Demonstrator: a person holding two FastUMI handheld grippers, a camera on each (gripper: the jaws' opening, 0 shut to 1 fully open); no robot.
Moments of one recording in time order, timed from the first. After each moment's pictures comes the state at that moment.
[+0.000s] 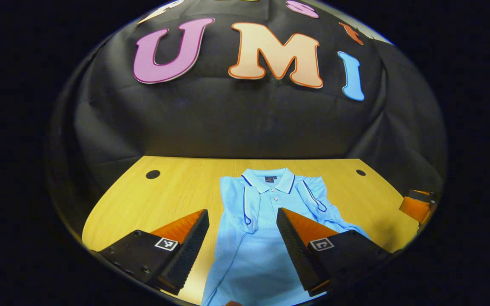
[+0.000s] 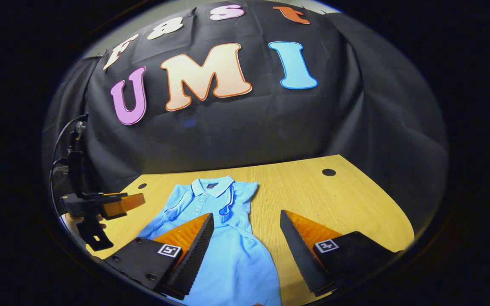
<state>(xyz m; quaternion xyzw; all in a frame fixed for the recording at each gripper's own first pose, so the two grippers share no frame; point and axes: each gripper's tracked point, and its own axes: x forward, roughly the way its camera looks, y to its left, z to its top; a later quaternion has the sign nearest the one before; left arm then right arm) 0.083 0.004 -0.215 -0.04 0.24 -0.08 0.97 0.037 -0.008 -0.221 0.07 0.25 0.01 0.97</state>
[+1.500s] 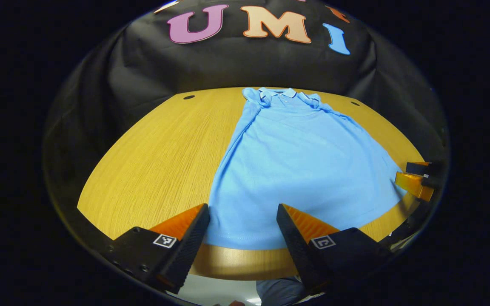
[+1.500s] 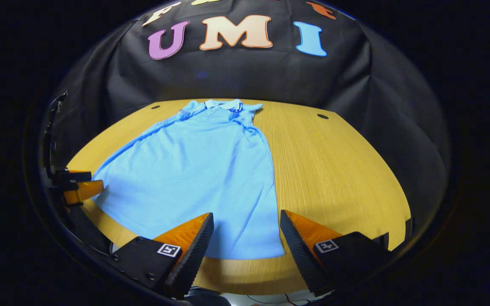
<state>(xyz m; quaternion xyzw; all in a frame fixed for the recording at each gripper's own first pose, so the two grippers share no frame) -0.185 0.048 -0.343 0.00 0.36 -0.05 0.93 -0.191 -0.015 -0.358 -0.05 0.41 0.04 0.91</state>
